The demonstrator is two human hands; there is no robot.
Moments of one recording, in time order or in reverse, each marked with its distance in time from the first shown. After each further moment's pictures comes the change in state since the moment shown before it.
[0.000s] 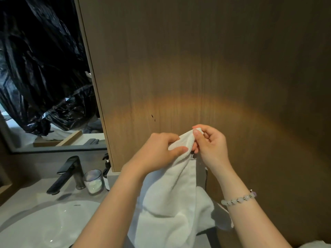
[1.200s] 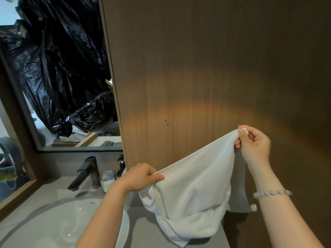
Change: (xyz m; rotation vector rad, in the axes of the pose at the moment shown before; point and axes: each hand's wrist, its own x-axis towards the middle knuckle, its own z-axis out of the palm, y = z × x) left_hand -0.050 -0.090 0.005 0.005 -0.312 -0.339; right_hand 0.024 0.011 -0.059 -0.144 0.339 0.035
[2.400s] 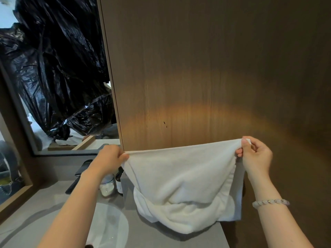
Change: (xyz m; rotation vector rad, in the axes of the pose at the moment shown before) left_hand -0.003 -0.034 -0.067 0.238 0.394 -0.240; right_hand -0.008 0.023 -0.007 0.027 0.158 0.092
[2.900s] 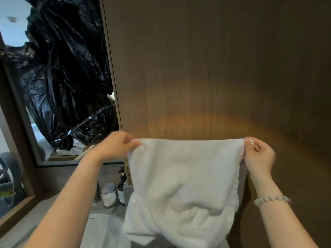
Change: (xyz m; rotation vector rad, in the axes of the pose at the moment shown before) left_hand -0.020 0.049 -0.074 -0.135 -0.044 0.253; right_hand 0.004 -0.022 0.000 -0.128 0.043 -0.020
